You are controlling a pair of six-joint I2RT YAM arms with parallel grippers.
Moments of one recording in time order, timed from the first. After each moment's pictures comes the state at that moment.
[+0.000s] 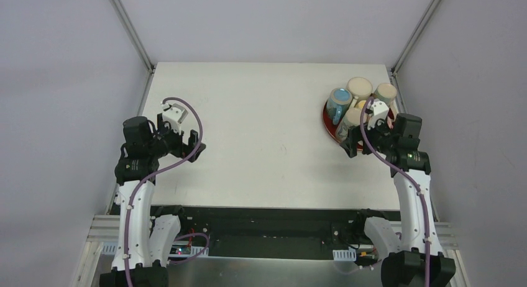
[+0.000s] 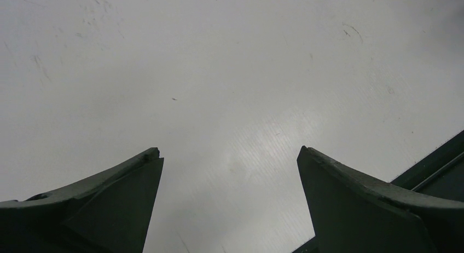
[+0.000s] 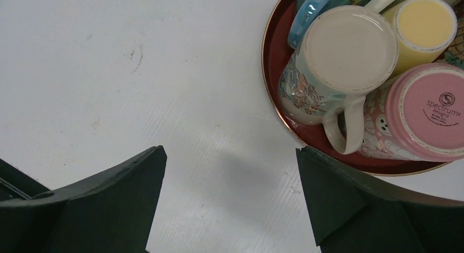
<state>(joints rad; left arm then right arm) 0.16 0.74 0.83 -0.64 0.62 0.29 -0.12 0.86 0.85 -0.66 -0.57 -0.31</state>
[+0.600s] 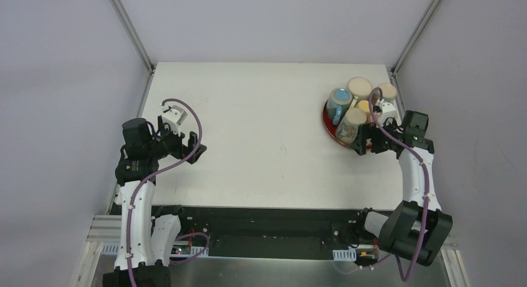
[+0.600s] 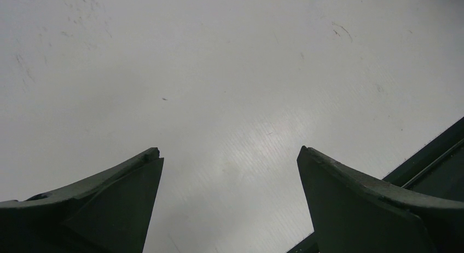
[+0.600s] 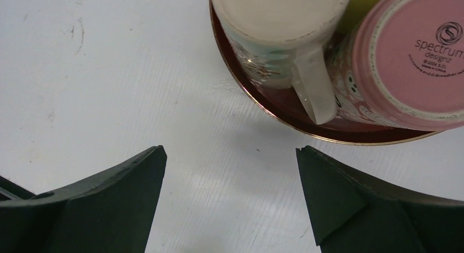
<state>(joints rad) 0.19 0.73 0.80 -0.64 0.69 0.29 -0.30 1.12 0.86 -0.66 -0.62 -0.43</state>
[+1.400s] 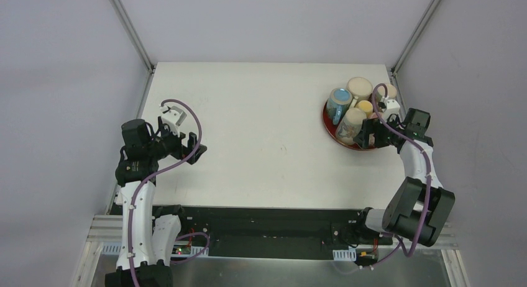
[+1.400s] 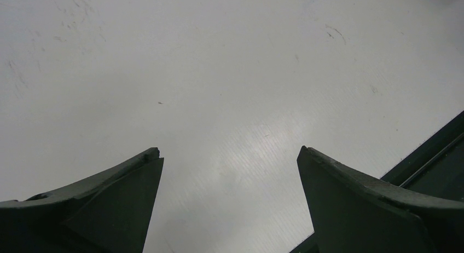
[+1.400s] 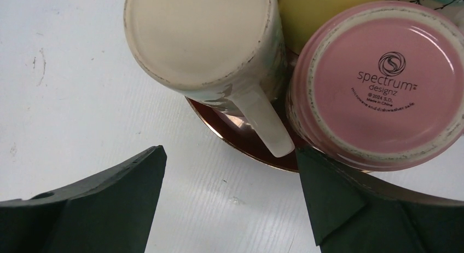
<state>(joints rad) 0.21 0.73 0.78 -0.61 0.73 0.29 -0.37 1.29 0.85 -0.45 -0.65 -0.41</state>
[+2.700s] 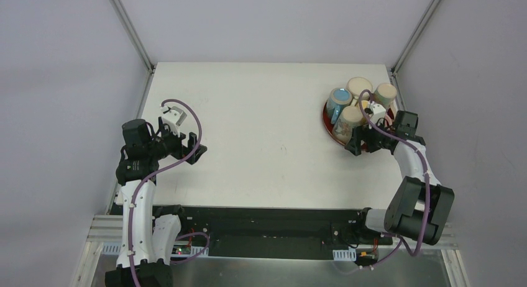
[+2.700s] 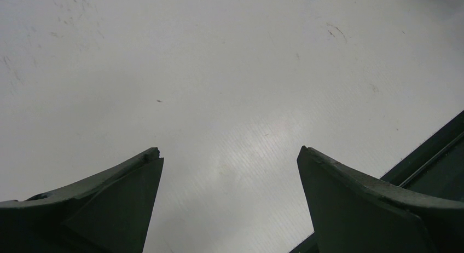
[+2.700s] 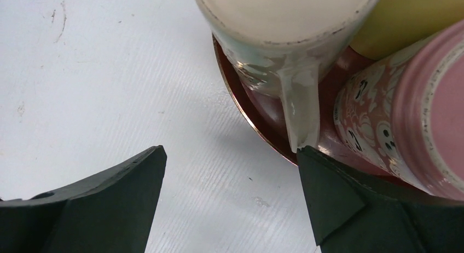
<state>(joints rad) 0.22 0.74 0.77 -0.61 0.74 0.29 -0.29 1.31 0.82 -0.50 -0.67 -0.51</state>
